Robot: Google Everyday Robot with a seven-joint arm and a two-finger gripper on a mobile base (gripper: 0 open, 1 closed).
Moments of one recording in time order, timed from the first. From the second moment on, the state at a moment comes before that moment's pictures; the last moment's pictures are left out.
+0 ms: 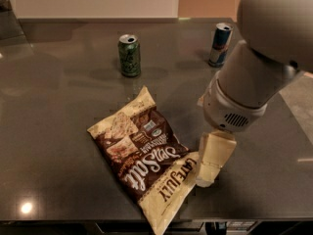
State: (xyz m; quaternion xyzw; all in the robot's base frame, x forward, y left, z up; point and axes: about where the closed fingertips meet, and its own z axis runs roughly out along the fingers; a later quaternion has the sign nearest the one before) arm 0.392 -0.095 0.878 -0.64 0.76 0.06 0.11
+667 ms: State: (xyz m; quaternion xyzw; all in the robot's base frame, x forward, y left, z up) arm 0.374 -0.072 0.848 -0.66 0.74 0.09 0.09
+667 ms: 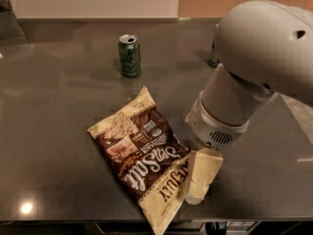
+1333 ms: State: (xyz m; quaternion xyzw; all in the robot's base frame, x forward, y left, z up) arm 0.375 -0.068 0.843 -0.66 0.74 0.09 0.09
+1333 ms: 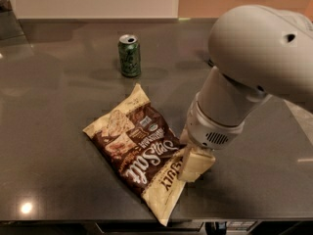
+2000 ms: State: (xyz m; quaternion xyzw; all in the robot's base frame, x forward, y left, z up) arm 0.396 -0.081 0.870 -0.66 0.74 0.06 0.11
